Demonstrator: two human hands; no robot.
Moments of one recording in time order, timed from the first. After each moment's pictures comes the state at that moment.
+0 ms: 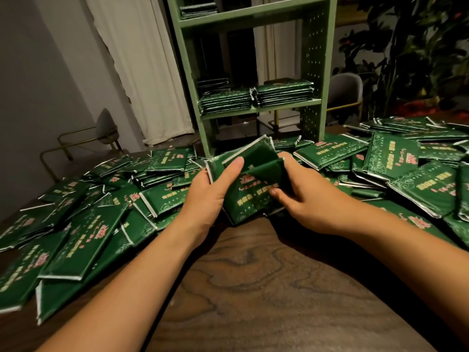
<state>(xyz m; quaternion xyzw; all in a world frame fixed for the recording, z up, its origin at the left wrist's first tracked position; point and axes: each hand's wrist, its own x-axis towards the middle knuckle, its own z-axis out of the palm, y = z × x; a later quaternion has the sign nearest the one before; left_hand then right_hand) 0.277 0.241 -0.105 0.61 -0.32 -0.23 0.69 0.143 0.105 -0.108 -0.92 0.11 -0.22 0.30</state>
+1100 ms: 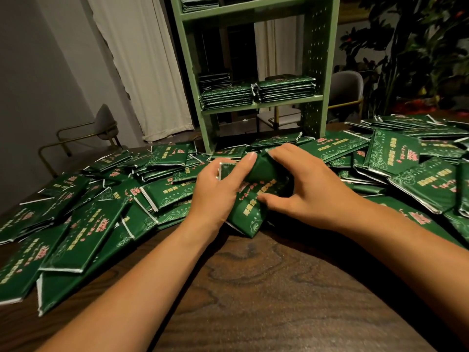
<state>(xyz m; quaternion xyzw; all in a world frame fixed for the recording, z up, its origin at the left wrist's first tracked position) 0.274 0.232 -0.113 0.64 -0.33 -0.15 0.68 0.147 0.102 -0.111 -0.92 0.02 -0.33 0.20</state>
